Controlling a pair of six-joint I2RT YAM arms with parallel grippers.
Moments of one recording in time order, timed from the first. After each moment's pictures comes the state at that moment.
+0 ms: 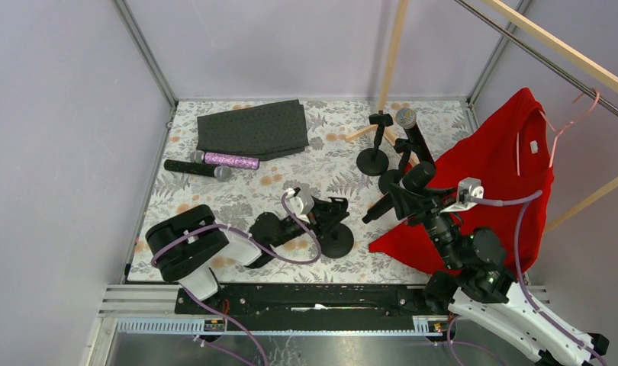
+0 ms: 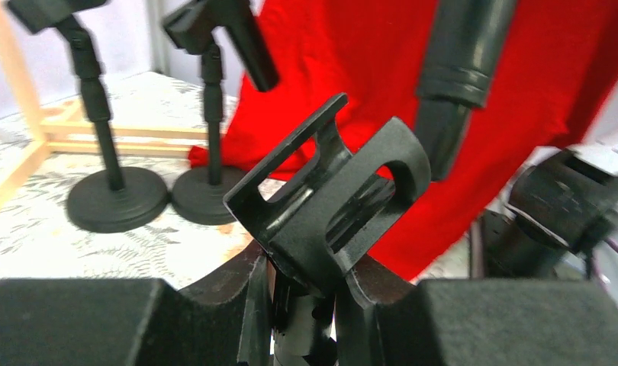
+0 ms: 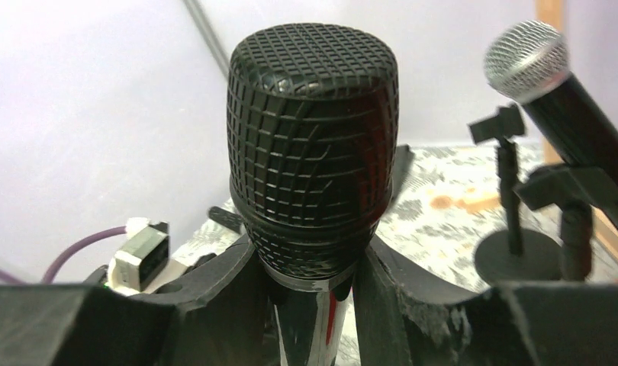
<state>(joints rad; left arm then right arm) -0.99 1.62 0.37 1.49 0.15 -0.21 0.91 0.29 0.53 0.00 0.45 0.30</state>
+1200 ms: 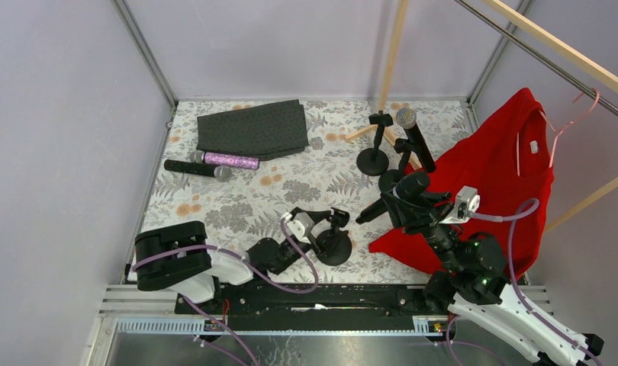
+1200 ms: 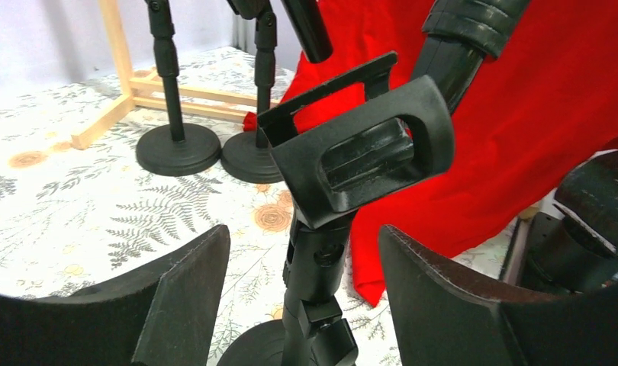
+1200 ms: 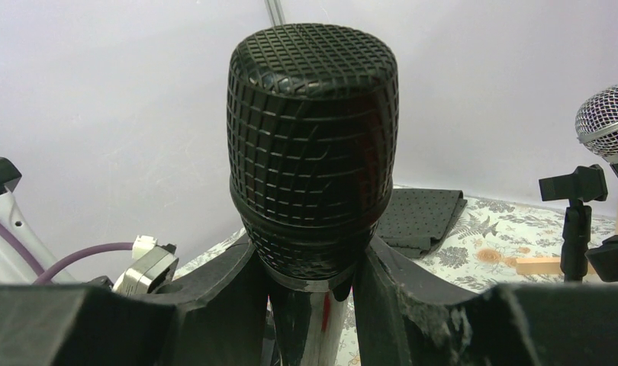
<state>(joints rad) -1.24 1.49 0.26 1.43 -0.27 -0.10 0.91 0.23 0.42 0.24 0.21 0.20</state>
